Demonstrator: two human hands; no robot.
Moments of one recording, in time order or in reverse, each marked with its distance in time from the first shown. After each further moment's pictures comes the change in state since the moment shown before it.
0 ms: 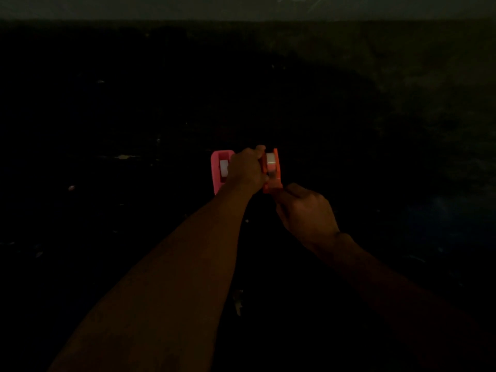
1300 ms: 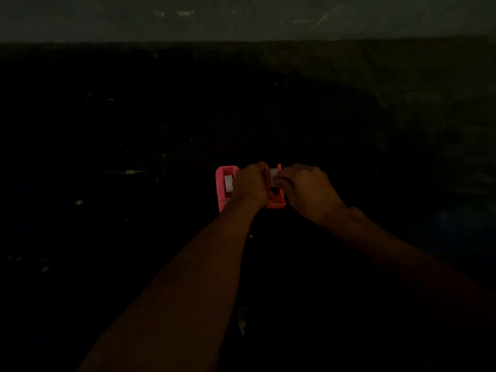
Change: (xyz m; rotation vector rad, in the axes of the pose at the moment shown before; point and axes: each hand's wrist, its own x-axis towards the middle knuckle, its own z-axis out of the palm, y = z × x) left_hand -0.005 0.005 -0.003 -0.052 0.035 -0.008; right_hand 0.057 0.012 -0.041 0.178 -0.035 0.041
